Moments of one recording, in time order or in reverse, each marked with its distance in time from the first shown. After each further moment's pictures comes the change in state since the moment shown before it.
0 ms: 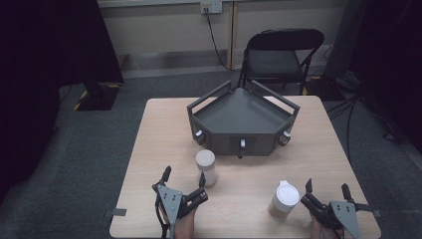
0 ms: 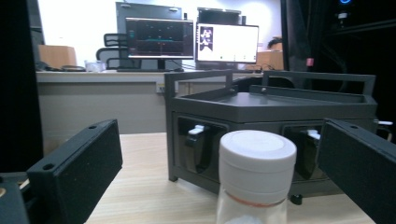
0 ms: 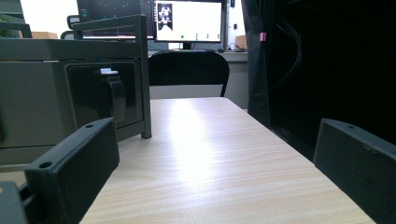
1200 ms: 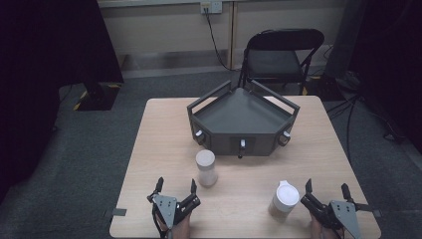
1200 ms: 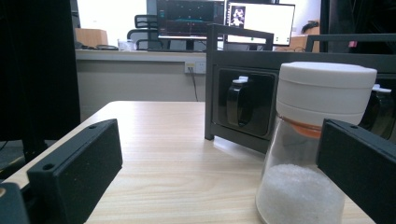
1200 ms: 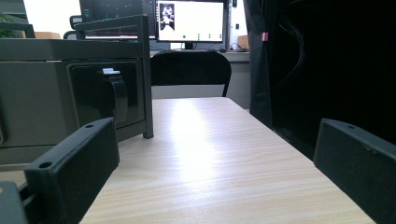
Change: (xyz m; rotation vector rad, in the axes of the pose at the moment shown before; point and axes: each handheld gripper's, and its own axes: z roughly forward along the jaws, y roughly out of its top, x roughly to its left) left arm 0.001 -0.038 -0.011 0.058 0.129 -0.009; right arm -0.002 0.000 0.000 -0.001 0.010 0.001
